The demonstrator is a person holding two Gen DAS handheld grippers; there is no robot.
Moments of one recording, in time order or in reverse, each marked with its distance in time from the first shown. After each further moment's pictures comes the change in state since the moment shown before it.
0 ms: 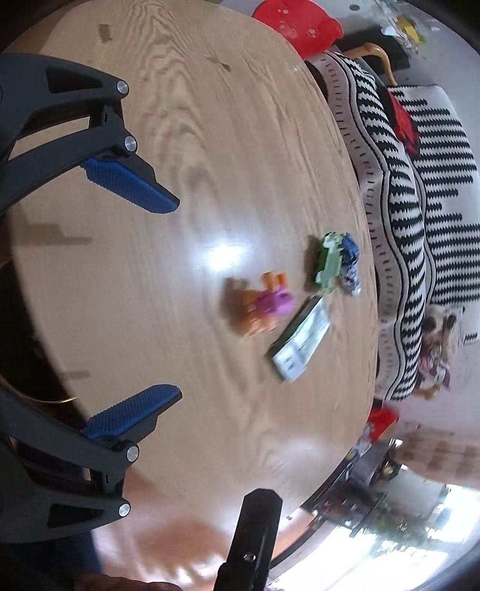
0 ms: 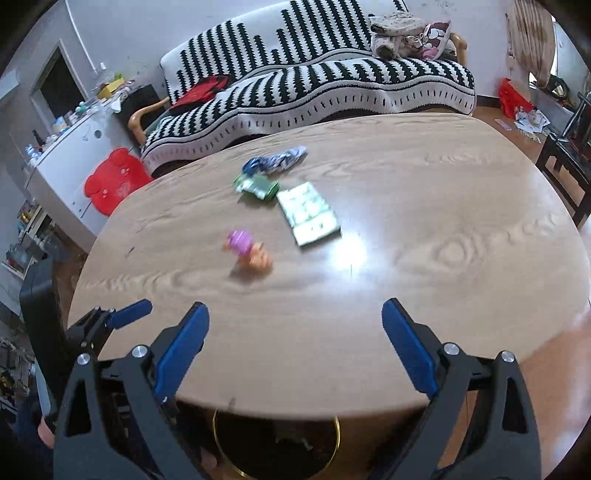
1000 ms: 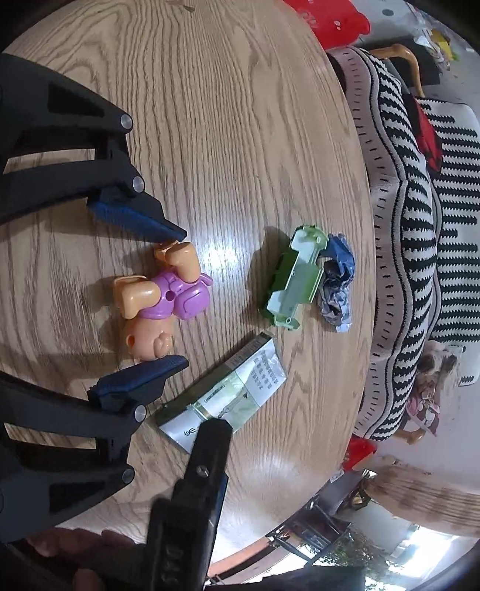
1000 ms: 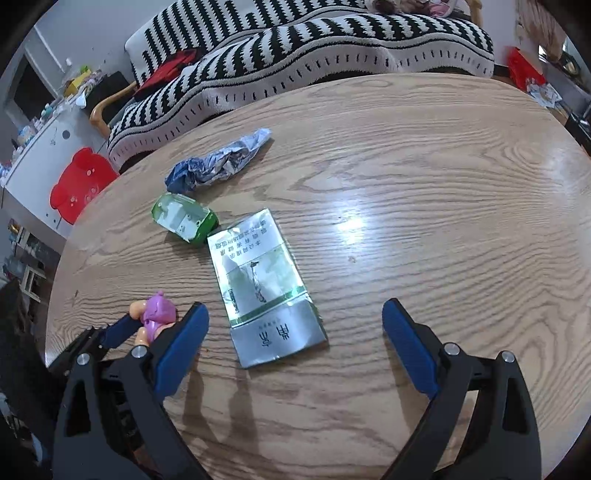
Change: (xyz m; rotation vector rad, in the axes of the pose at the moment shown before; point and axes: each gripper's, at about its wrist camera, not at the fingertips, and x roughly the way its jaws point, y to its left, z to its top) left arm 0.103 0.018 0.062 -0.139 -0.015 0.008; right arm 0.159 -0.030 0.072 0.019 0.128 -0.024
